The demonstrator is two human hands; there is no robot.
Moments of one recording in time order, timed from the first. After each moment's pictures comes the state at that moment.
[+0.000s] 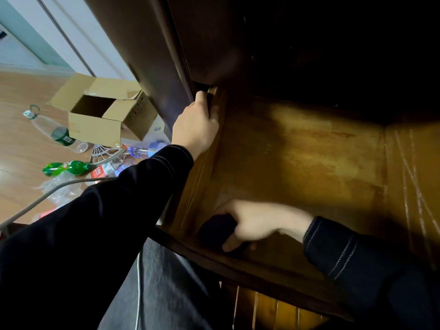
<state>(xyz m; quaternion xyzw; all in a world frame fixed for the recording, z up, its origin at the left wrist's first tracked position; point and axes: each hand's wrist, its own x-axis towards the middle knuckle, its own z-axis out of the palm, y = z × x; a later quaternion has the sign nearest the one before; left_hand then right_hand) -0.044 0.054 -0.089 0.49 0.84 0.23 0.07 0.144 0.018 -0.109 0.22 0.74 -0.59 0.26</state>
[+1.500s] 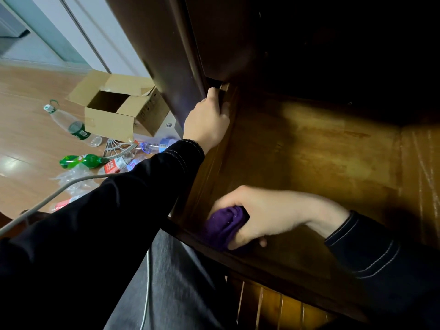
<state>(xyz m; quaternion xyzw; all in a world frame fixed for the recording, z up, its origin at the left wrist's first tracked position) -0.044 0.054 -0.088 0.48 0.84 0.23 0.07 0.153 0.028 -0.084 0.06 0.73 -0.66 0.16</state>
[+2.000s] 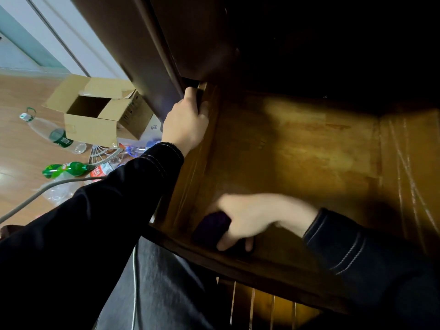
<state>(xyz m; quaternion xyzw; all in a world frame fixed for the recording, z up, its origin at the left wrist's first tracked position) -0.045 0.056 -0.091 0.48 0.85 0.23 0.07 0.145 0.025 -0.098 0.19 0.73 -0.59 0.28</state>
